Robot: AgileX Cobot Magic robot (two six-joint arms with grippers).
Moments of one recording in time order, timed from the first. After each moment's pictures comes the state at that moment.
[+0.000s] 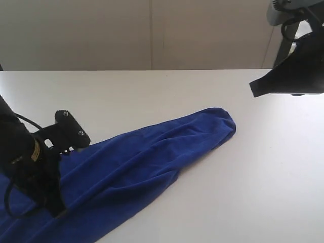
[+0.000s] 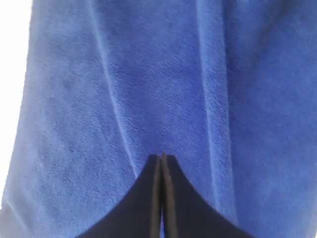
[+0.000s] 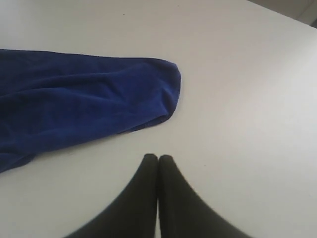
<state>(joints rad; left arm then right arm) -0.65 1.44 -0.76 0.30 0.72 0.05 0.19 1.22 -1.04 -0.11 0.70 -0.04</state>
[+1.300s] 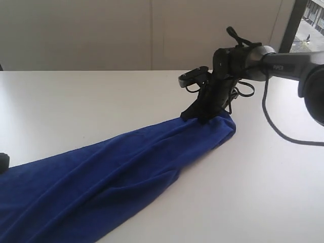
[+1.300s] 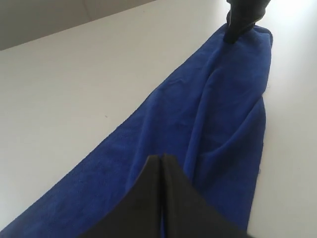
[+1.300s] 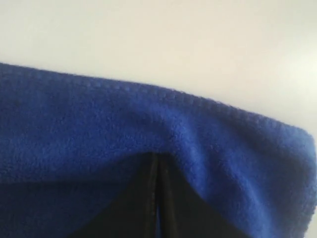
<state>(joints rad) -0.65 0.50 -0.33 0.34 0.35 -0.32 0.16 2.33 -1.81 0.04 0.79 -0.27</state>
